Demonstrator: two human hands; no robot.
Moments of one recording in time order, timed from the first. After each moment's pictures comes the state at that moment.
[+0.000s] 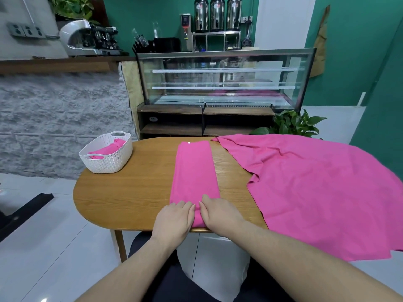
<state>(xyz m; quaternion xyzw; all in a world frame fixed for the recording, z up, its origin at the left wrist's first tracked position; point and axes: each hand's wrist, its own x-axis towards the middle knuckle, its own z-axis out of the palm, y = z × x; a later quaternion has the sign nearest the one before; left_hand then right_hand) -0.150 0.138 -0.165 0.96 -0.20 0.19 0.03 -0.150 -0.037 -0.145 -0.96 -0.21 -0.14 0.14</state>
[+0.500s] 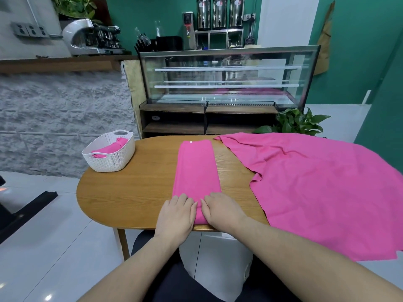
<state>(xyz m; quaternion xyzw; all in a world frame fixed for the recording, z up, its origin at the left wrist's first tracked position) -0.153 0.134 -0.160 0.96 -0.19 0.22 -0.02 -0.144 -0.034 -0.143 -0.96 -0.21 -0.16 0.11</state>
